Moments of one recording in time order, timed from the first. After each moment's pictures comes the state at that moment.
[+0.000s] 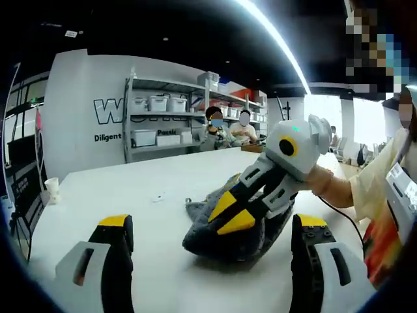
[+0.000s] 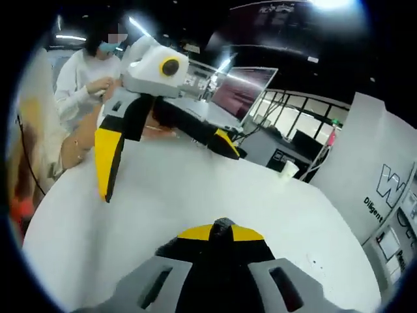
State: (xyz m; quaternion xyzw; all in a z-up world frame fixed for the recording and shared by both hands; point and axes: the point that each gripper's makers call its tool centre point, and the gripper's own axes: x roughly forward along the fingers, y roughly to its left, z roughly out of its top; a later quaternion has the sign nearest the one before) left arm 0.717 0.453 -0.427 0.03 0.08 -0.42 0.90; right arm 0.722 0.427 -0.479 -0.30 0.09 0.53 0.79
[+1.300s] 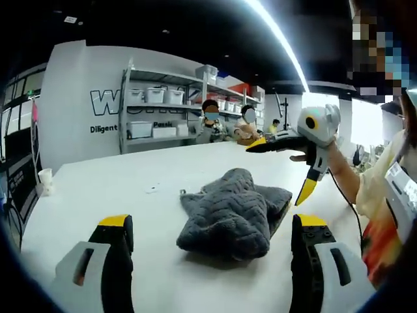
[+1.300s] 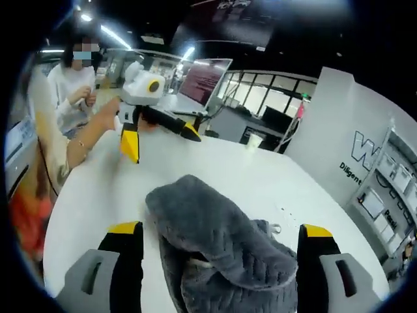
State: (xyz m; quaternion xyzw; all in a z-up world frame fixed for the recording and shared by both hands) left arm 0.724 0.444 -0.443 0.03 0.11 -0.43 0.90; right arm 0.704 0.282 -0.453 -0.27 0.15 0.41 0.86
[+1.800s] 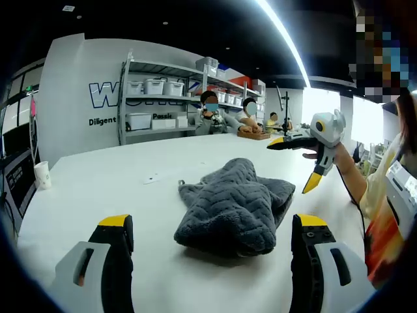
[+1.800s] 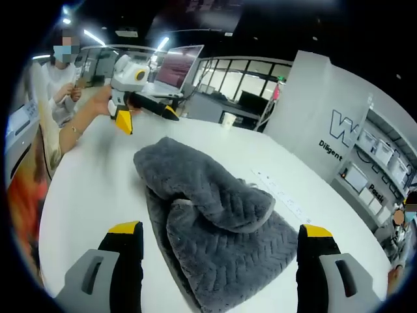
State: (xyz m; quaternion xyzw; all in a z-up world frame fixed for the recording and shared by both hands) left arm 0.735 0.435 -0.465 0.03 0.14 -0.43 0.89; right arm 0.695 0.215 -0.479 -0.24 0.17 0.35 0.89
